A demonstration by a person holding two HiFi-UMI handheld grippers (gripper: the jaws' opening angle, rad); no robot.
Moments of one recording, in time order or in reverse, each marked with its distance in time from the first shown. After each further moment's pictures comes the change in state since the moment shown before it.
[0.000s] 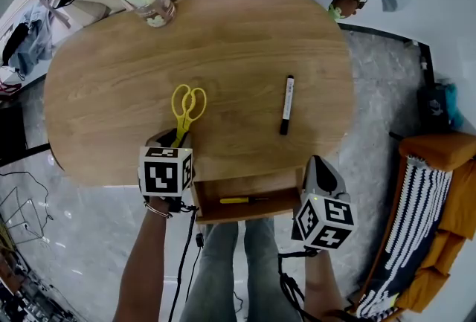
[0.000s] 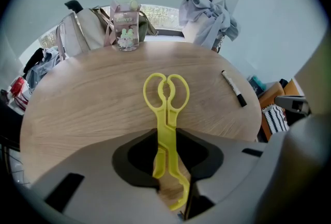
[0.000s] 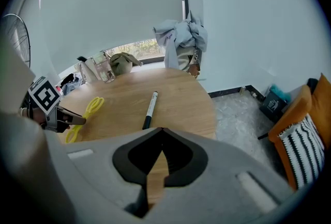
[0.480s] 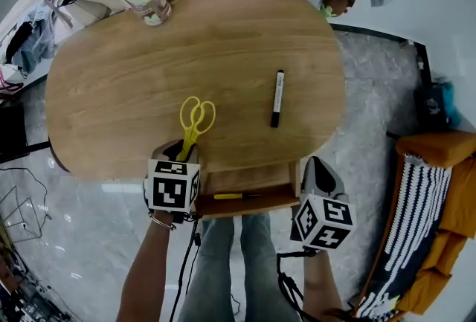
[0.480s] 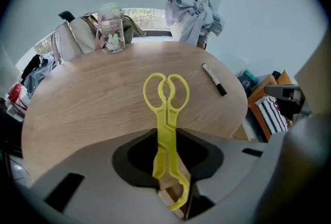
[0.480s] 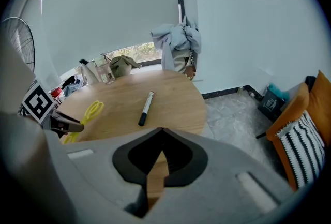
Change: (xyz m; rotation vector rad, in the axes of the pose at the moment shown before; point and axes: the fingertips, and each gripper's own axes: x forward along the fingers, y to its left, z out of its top) left arm -0.022 -0.048 -0.032 0.067 0.002 -0.025; right arm -0.023 -0.019 -0.011 0.009 -0.022 0.007
